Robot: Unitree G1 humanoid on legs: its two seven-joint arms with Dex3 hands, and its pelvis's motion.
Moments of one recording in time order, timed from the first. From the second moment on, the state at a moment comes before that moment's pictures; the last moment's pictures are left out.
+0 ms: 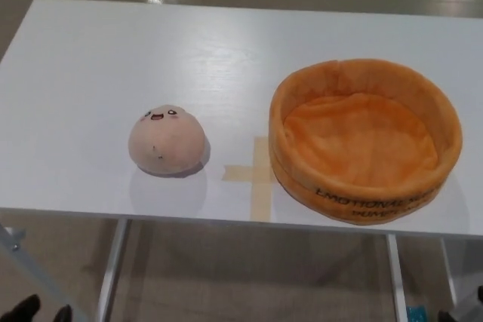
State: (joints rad) left_arm -0.20 0.22 0.54 1.18 -0.16 -0.27 -0.05; right_arm -0.28 -0.23 -0.36 1.26 0.01 -0.28 -0.12
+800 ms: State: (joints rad) left_arm -0.13 0.33 0.40 1.17 -0.17 -0.41 -0.22; right_arm -0.28 -0.23 -0.38 1.30 0.02 -0.38 -0.16
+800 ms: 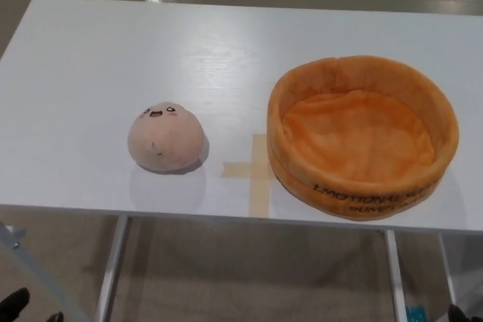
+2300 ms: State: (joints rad) left_arm 0.10 0.71 0.31 -0.32 -0.49 -0.38 -0.76; right_arm -0.31 -0.23 -0.38 1.30 0.02 -0.38 -0.15
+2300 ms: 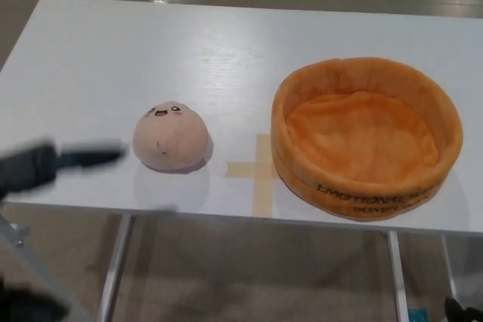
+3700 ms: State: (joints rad) left_arm -0.71 0.60 -0.29 0.54 0.18 -0.37 -0.43; right_arm -0.31 -0.23 -0.36 1.30 0.01 -0.38 -0.15
